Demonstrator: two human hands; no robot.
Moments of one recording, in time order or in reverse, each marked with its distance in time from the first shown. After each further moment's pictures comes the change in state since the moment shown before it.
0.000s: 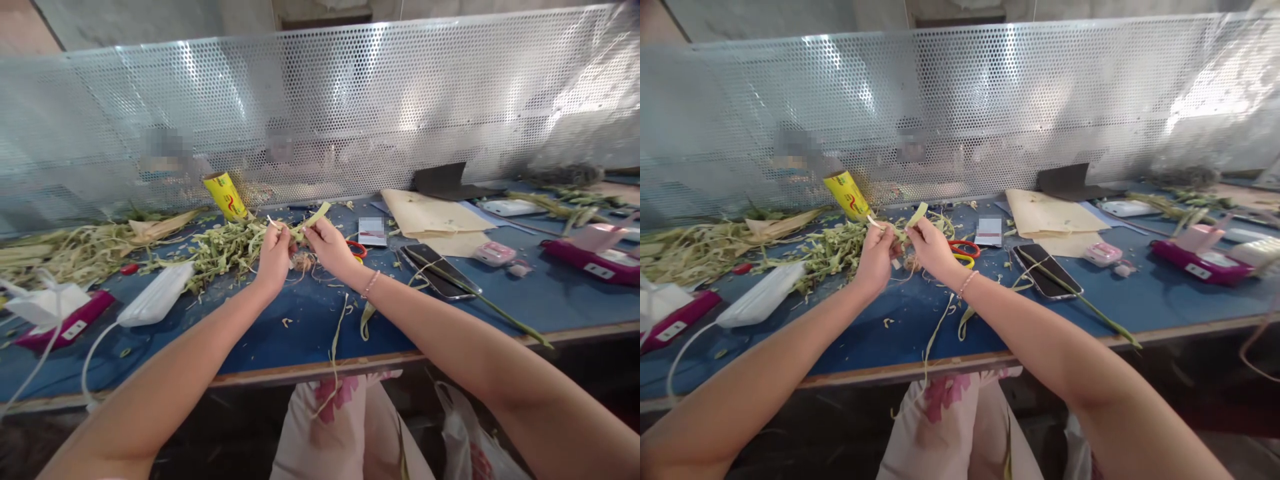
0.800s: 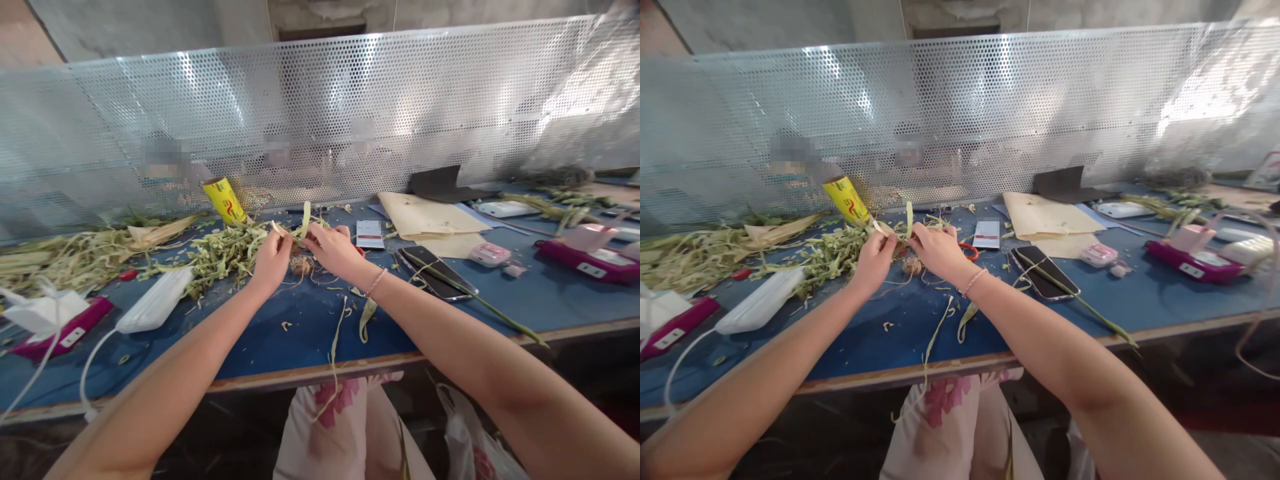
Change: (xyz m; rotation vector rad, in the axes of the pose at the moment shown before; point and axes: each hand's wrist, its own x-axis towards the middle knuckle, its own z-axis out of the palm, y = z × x) left_hand 0.002 0.008 -0.013 0.488 -0.072 0.114; right_hand 0.000 -0.001 -0.019 -0.744 -0.167 -0.159
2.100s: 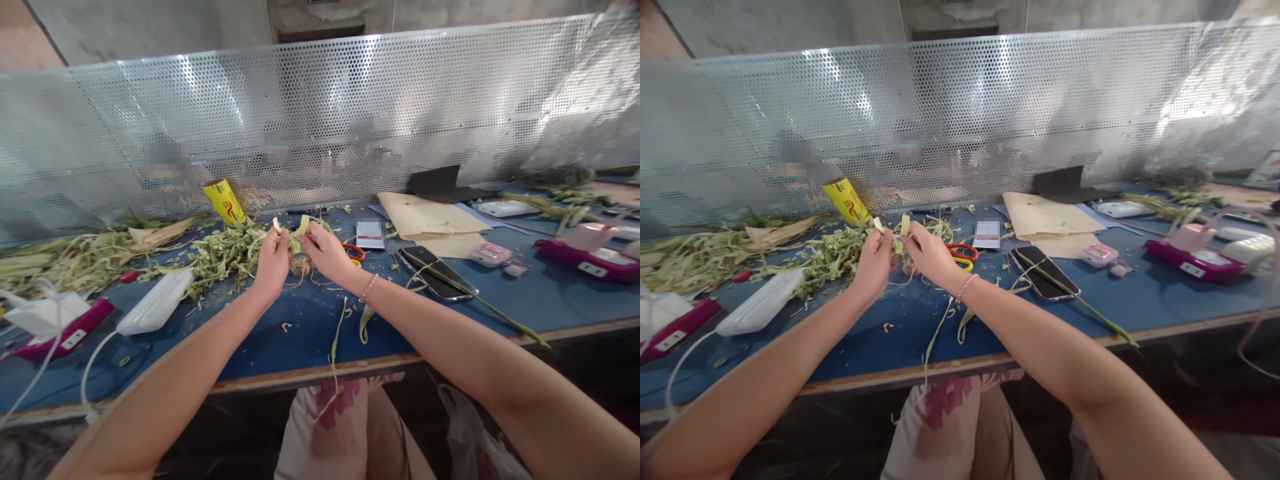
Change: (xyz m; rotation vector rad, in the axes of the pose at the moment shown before) left_hand -0.004 0.006 0.009 -0.239 0.018 -0.140; right_hand -0.001 -0.012 0.007 0.508 0.068 0.071
